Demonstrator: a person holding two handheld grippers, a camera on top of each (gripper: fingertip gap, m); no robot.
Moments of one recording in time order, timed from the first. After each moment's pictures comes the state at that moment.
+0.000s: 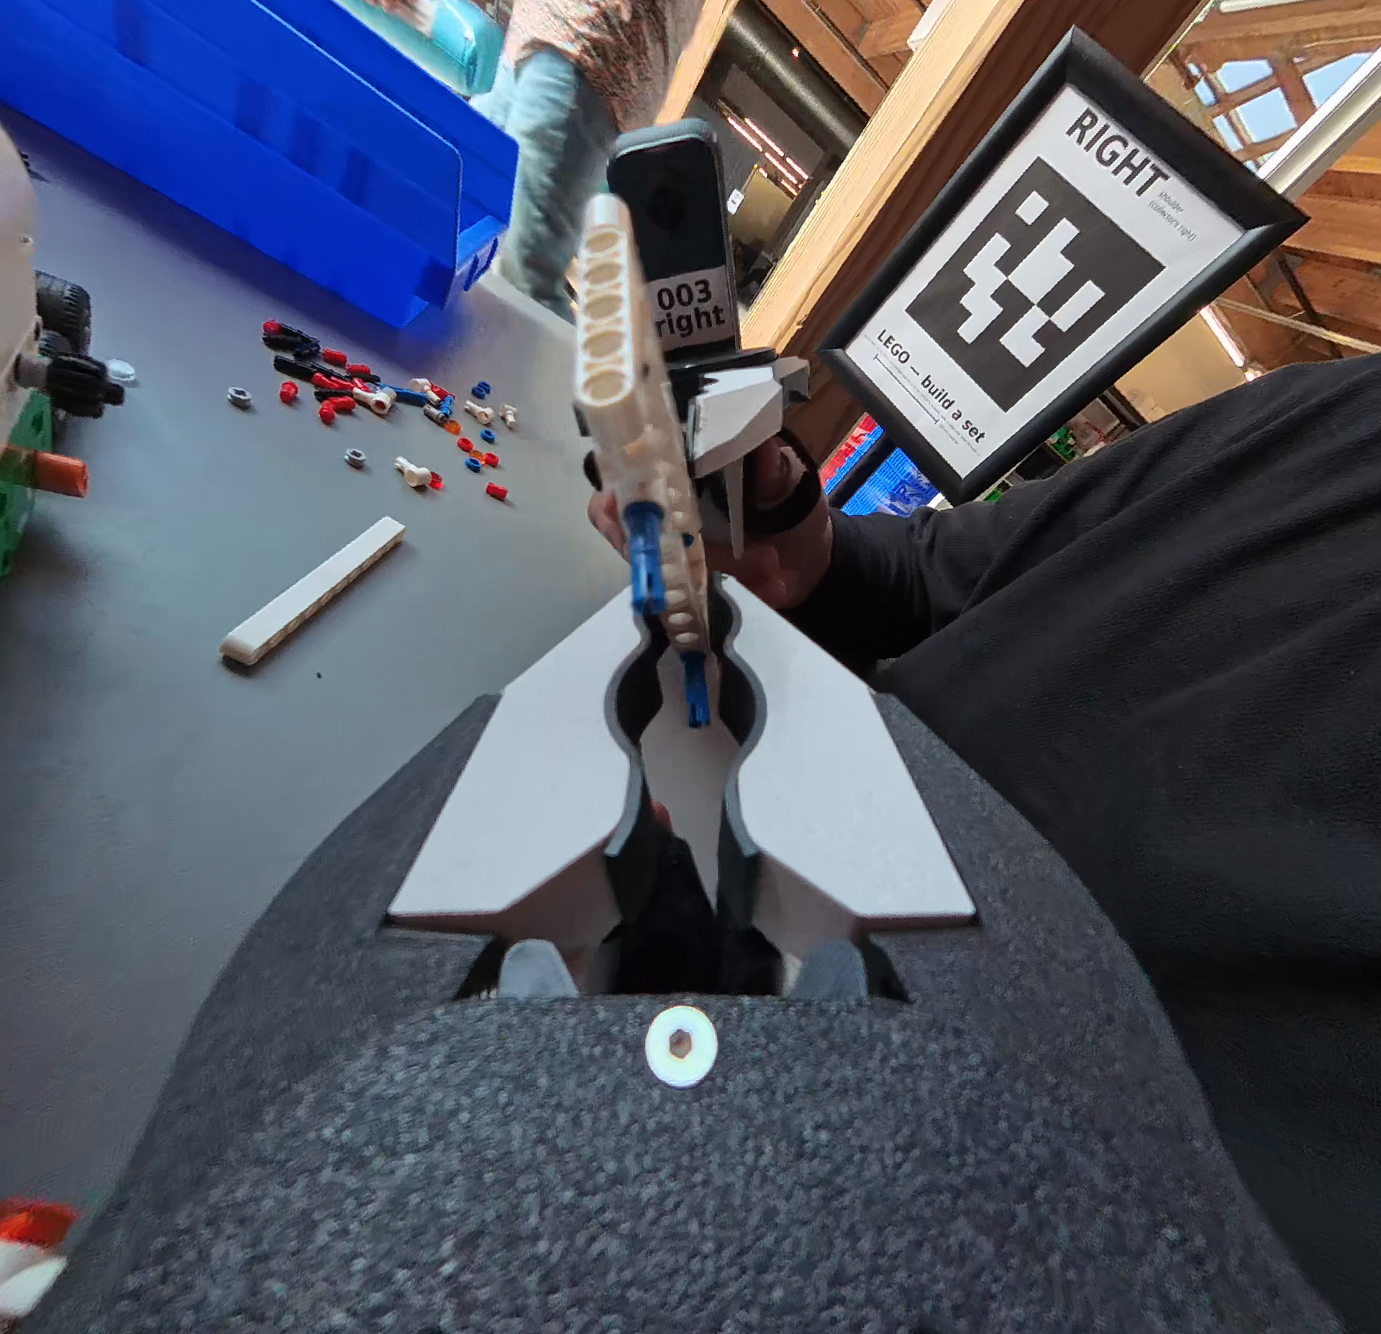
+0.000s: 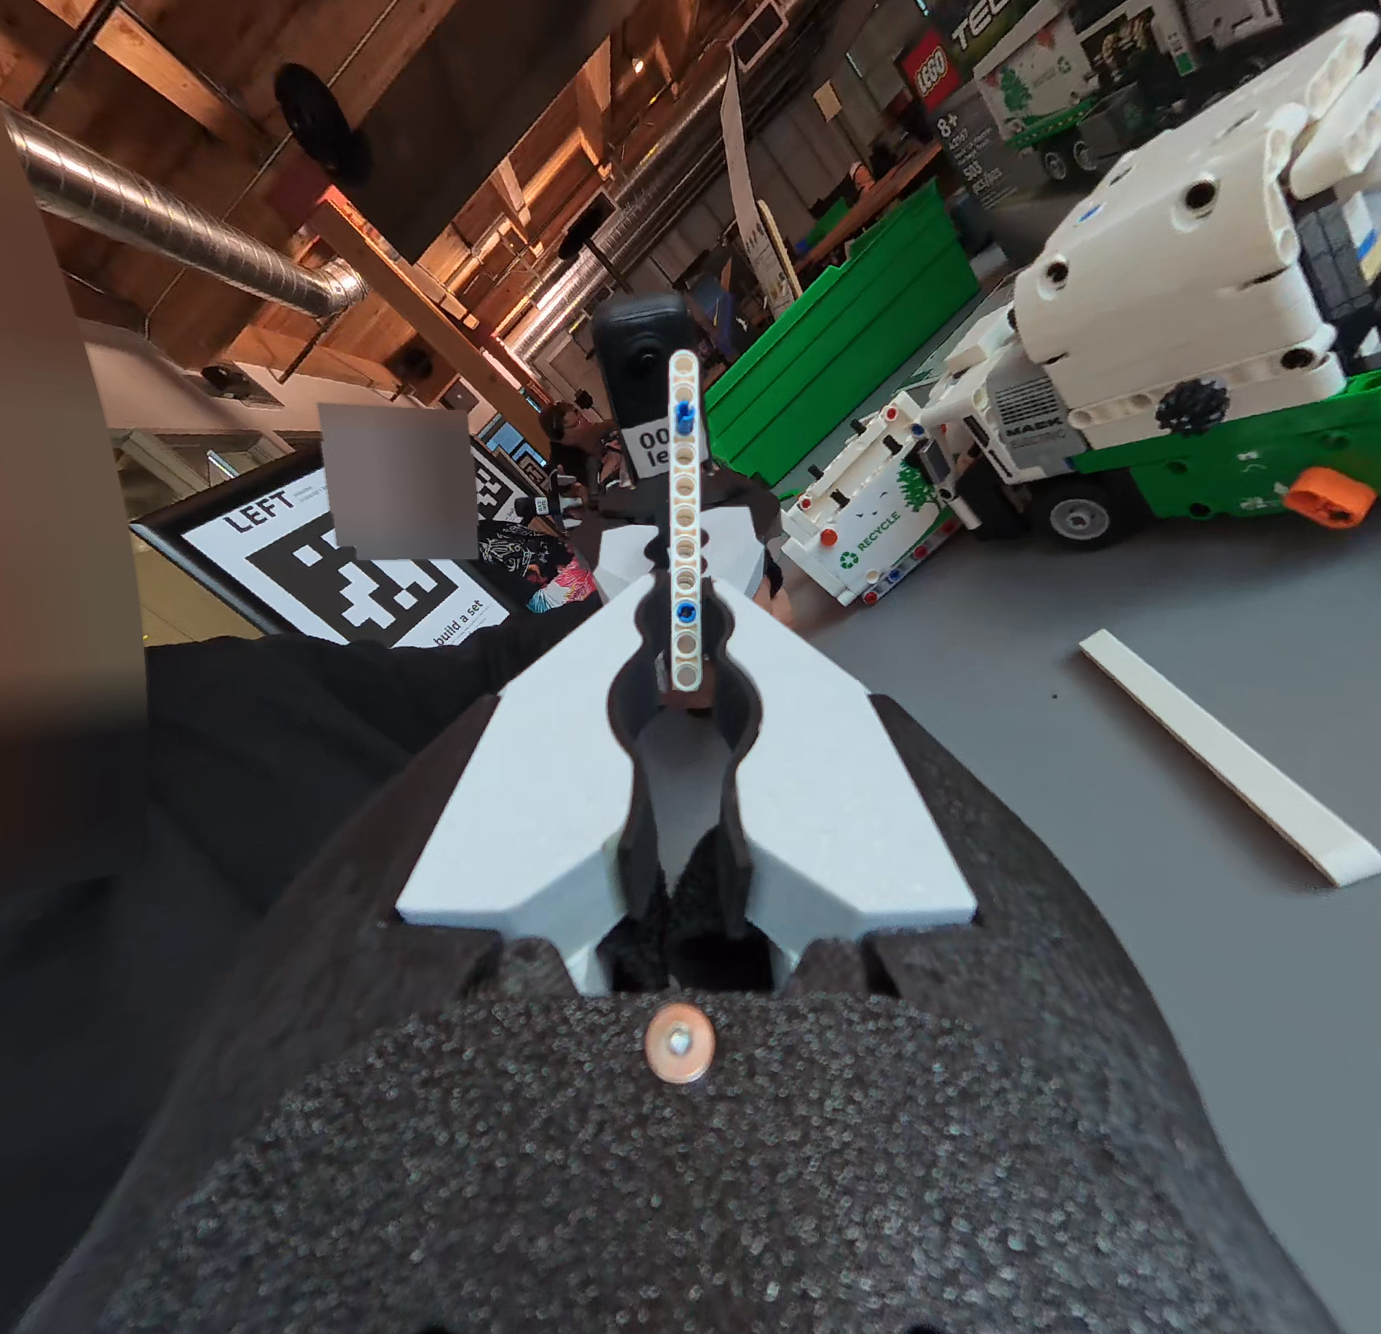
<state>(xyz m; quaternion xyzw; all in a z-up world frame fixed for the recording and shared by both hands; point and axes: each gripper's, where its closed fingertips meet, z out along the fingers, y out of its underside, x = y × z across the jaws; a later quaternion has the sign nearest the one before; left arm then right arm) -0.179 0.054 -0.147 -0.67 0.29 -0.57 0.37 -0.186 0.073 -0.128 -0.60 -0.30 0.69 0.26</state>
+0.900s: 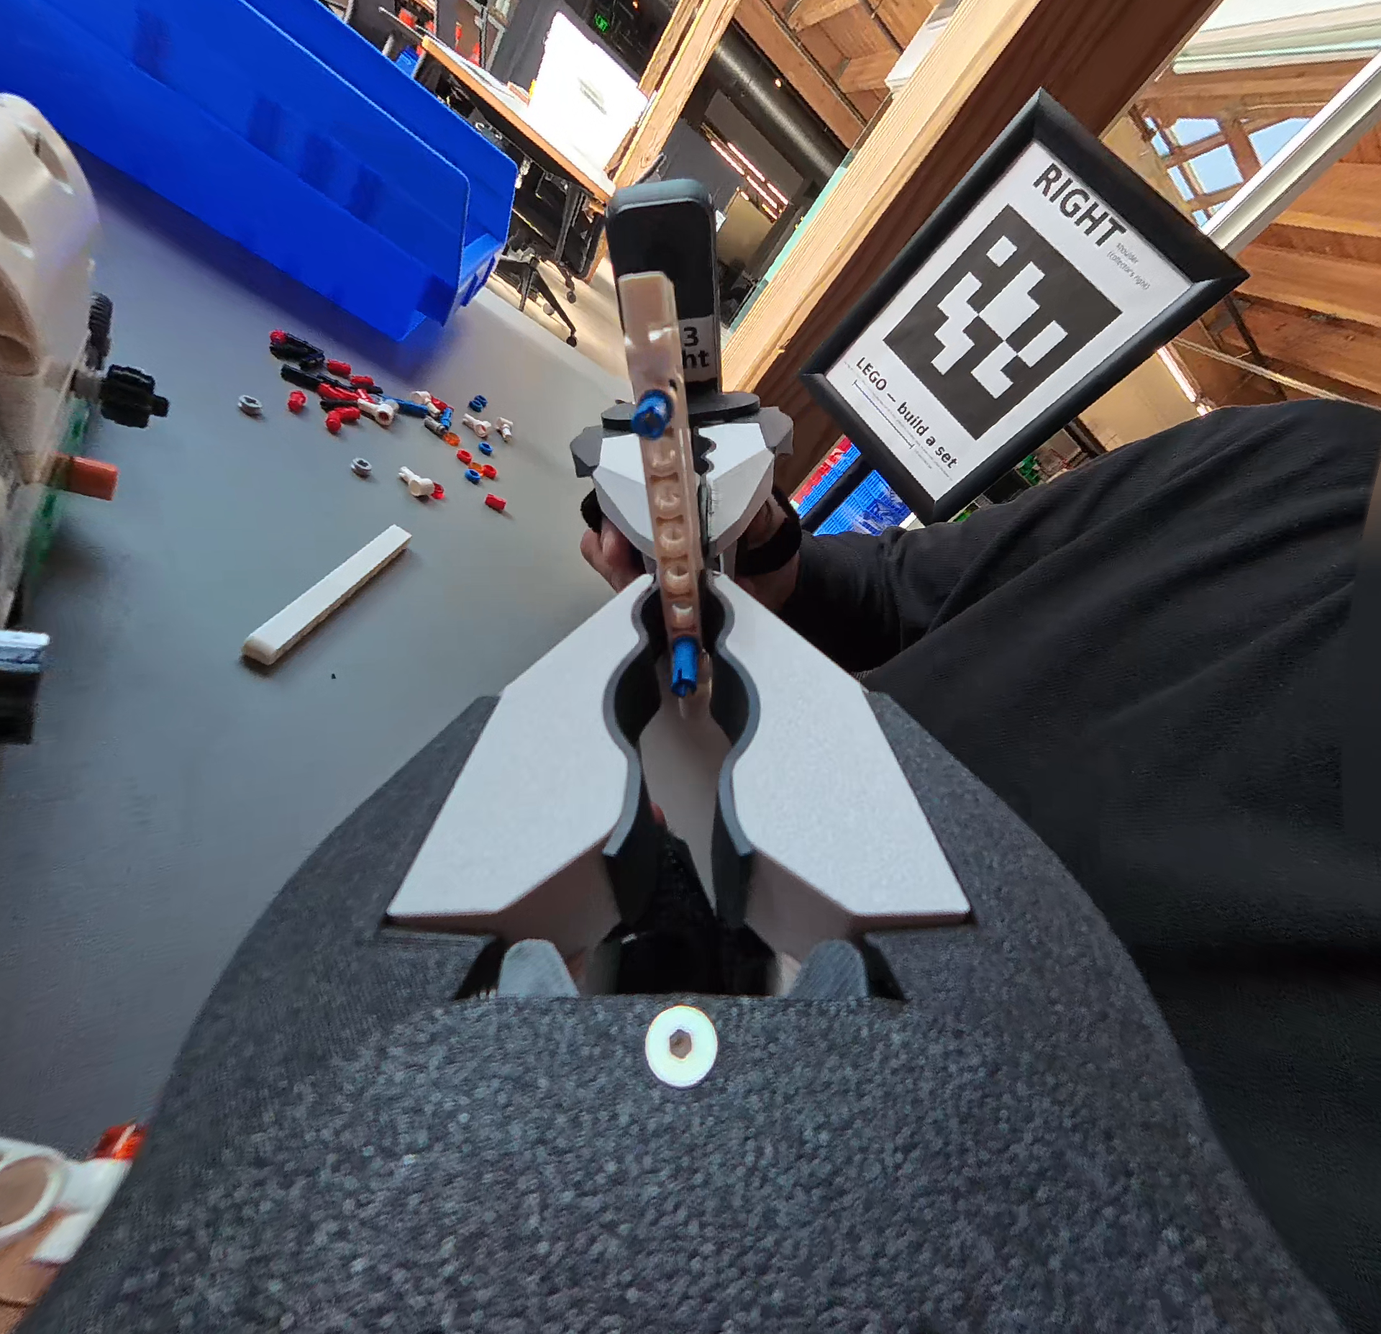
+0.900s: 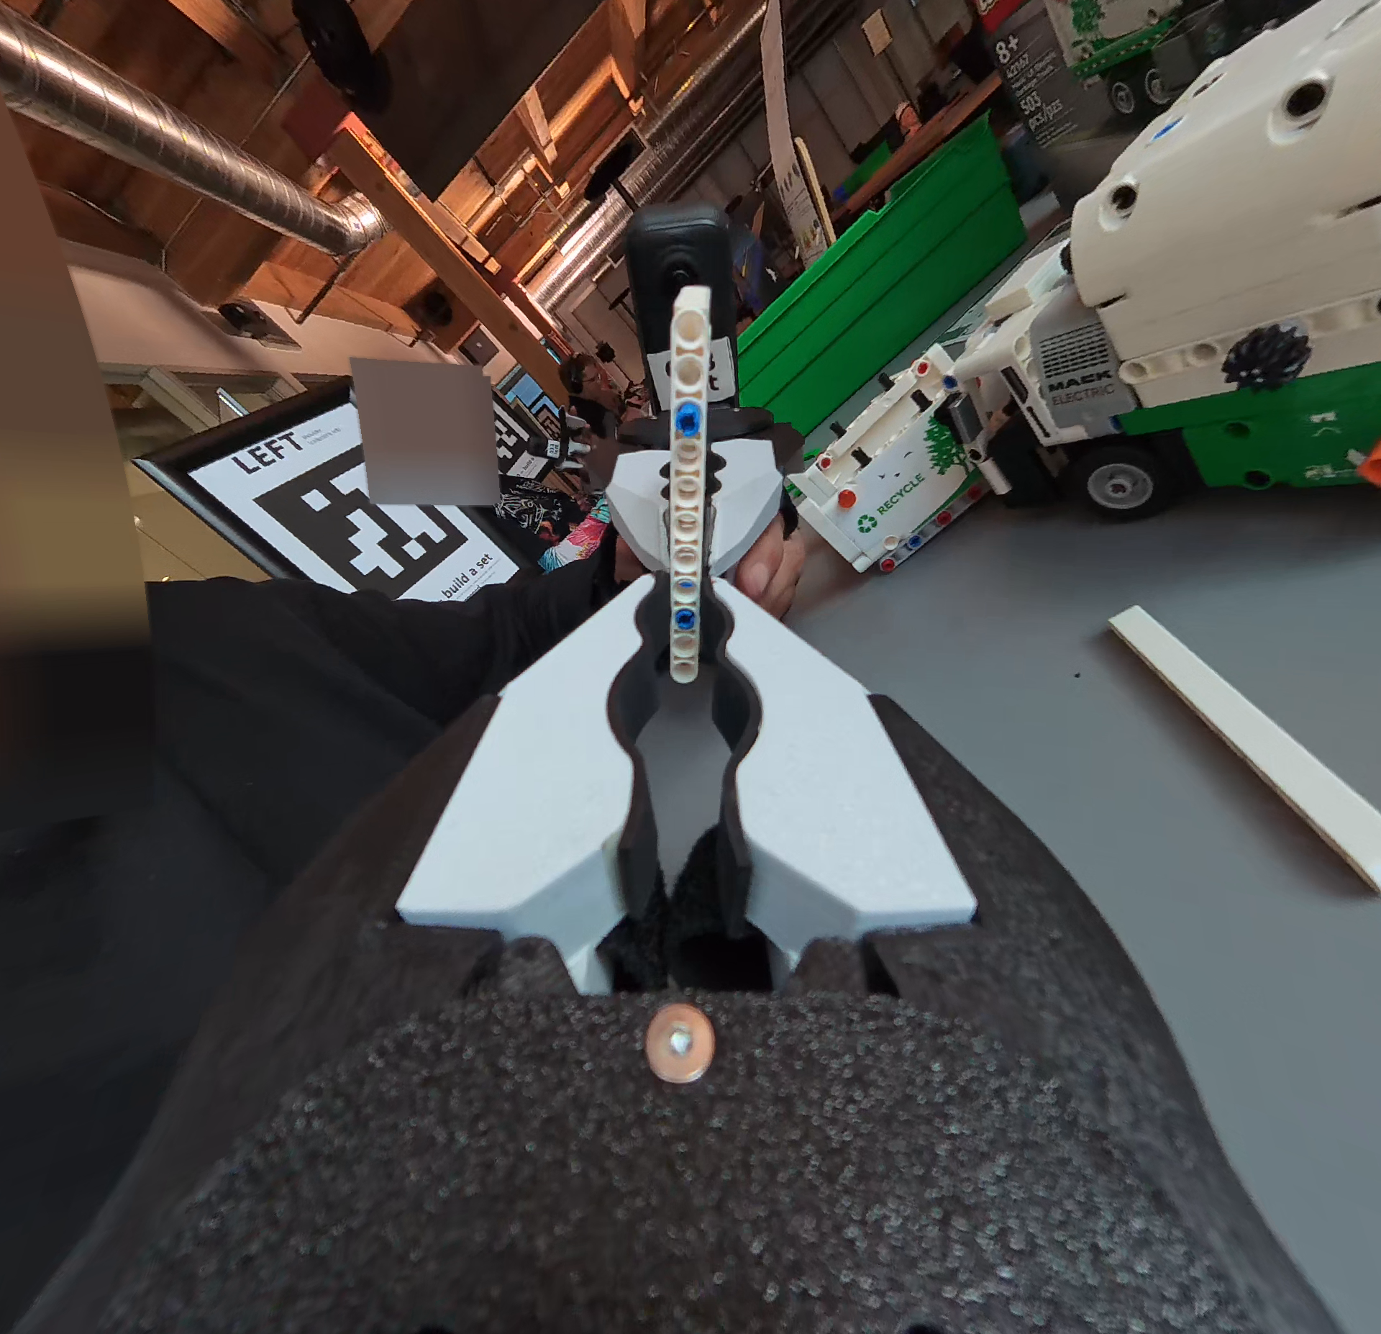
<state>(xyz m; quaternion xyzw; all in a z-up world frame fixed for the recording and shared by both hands) -0.189 0.059 -0.141 -0.67 0.27 -0.59 0.36 -0.188 0.062 -0.139 -0.59 -0.33 0.69 0.24</state>
